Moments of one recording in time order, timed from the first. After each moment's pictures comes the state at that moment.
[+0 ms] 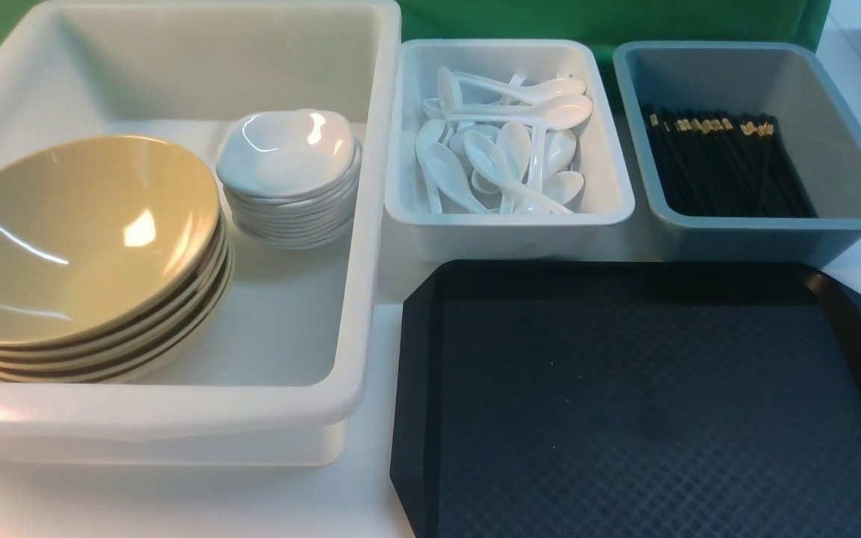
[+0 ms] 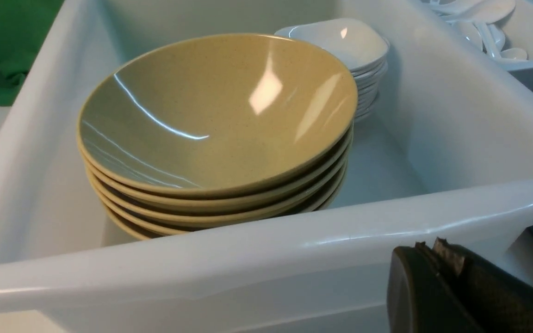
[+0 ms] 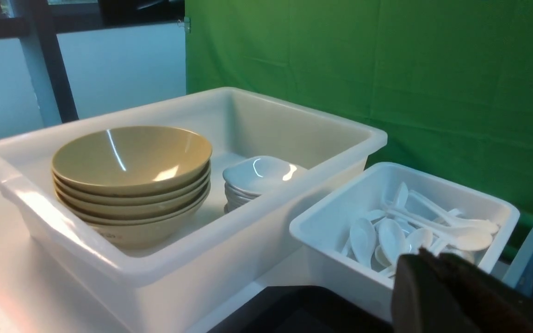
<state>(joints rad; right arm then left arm) 0.59 0.39 -0.55 0.16 0.29 -0.18 -0.19 0.02 -0.44 0.04 0.81 0.01</state>
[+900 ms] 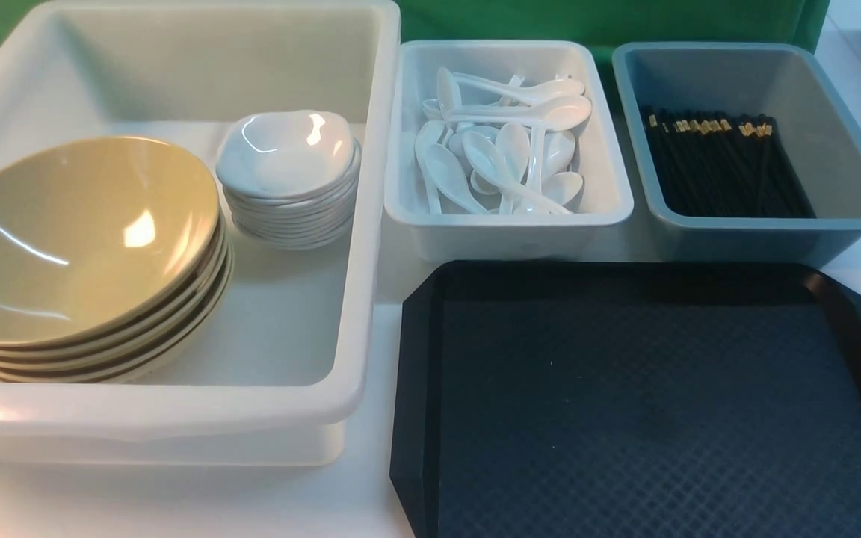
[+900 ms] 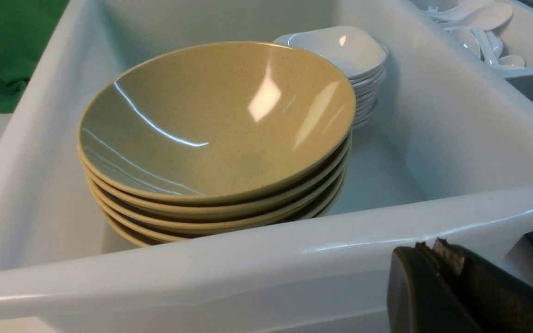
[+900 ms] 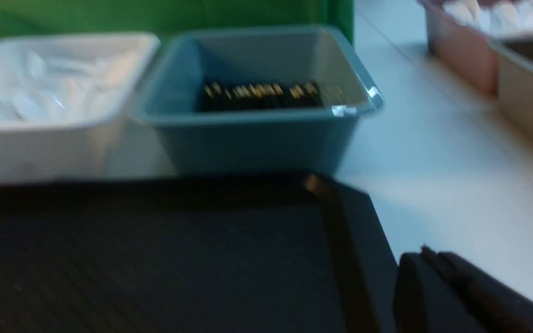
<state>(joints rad) -0.09 -0.01 0.02 -0.11 0.27 0.19 -0.19 0.02 -0.44 0.04 0.80 0.01</state>
